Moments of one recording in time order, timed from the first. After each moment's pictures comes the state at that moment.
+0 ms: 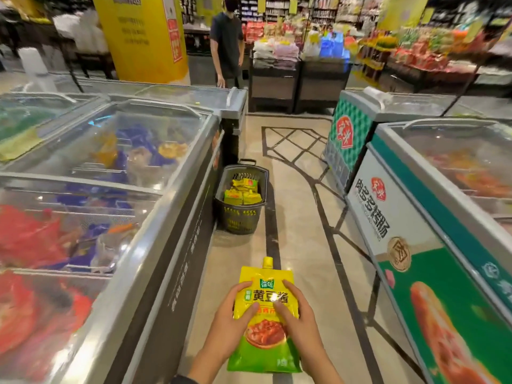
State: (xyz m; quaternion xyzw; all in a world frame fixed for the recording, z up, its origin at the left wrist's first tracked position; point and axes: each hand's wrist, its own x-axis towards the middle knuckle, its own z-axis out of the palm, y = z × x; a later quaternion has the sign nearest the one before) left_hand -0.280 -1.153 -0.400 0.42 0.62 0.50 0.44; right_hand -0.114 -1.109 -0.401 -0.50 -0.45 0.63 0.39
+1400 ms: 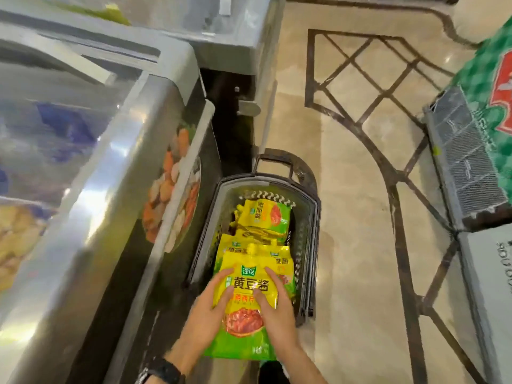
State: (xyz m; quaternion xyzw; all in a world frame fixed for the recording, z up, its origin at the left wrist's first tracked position) left_hand -0.636 -0.277 -0.669 0.30 0.71 0.39 0.50; right_hand -0.484 -0.214 -0.666 -0.59 -0.45 0.64 0.21
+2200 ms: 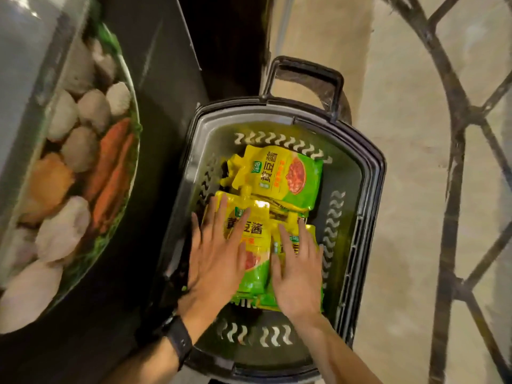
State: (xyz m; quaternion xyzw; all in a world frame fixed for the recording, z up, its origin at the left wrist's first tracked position) left_hand -0.668 -0.142 -0.889 0.58 0.79 0.02 0.18; right_hand -0.500 -0.105 -0.911 -0.58 -0.76 0.28 -0.03
